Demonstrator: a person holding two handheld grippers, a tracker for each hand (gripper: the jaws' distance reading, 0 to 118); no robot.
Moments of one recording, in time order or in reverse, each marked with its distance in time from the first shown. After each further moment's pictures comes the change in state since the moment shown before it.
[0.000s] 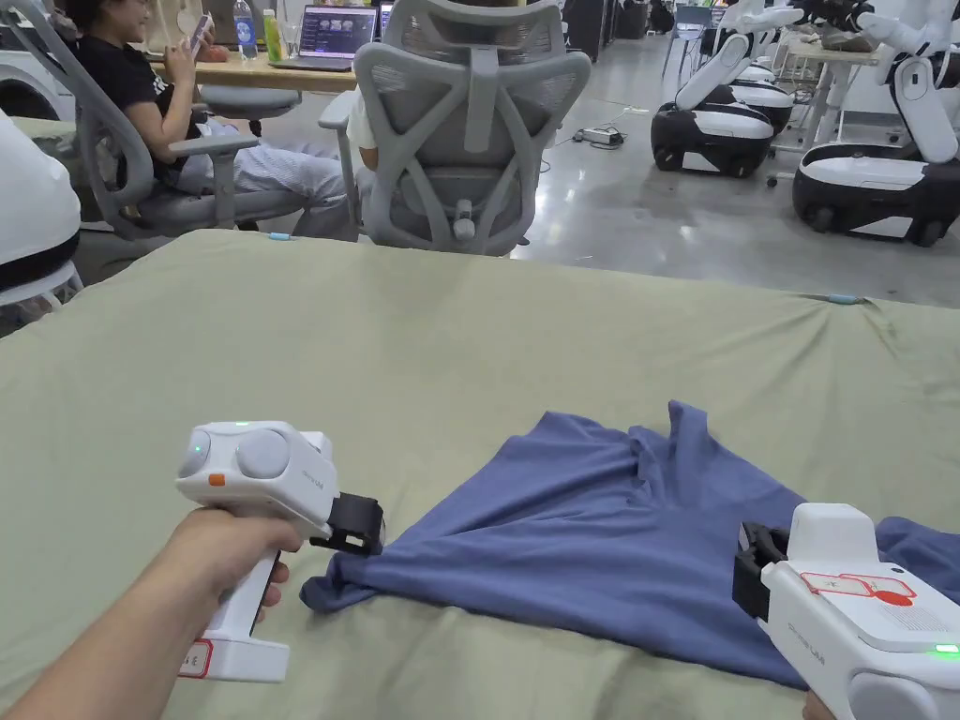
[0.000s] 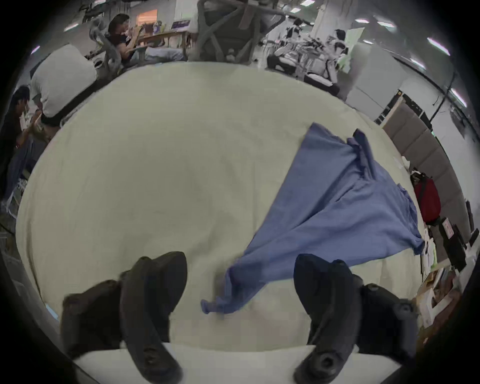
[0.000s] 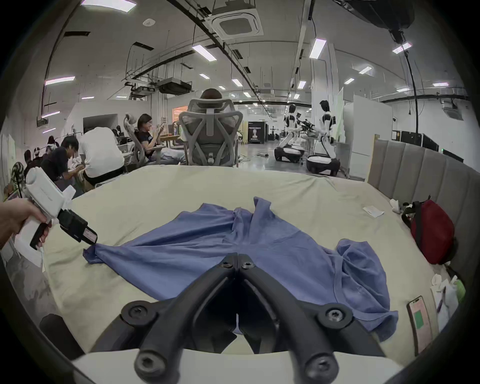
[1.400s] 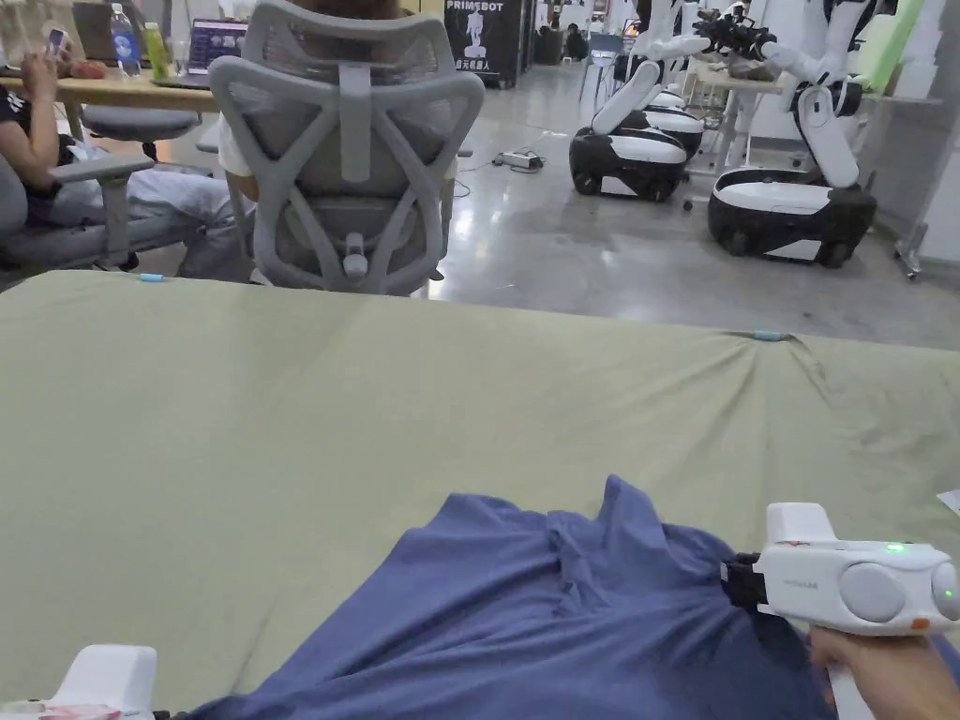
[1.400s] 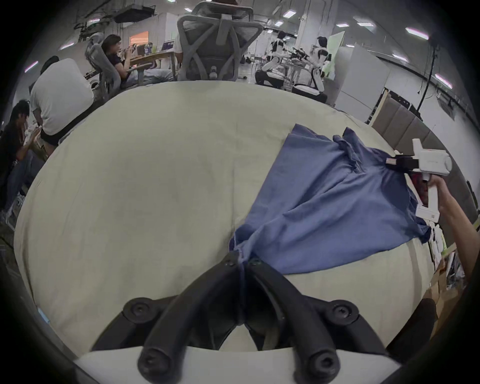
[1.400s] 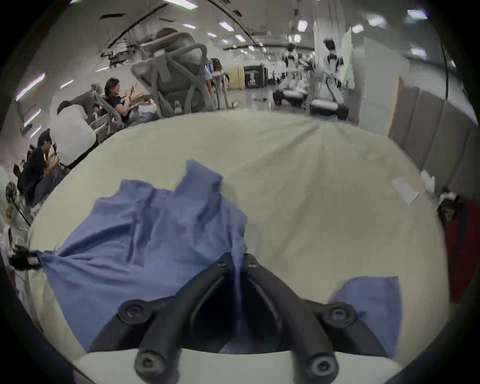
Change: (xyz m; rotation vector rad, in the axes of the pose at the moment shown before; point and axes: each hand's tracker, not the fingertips) left arm 0.026 -0.030 -0.005 0.150 0.001 -0.077; right arm 0.169 0.046 -0.211 -0.323 0.023 -0.032
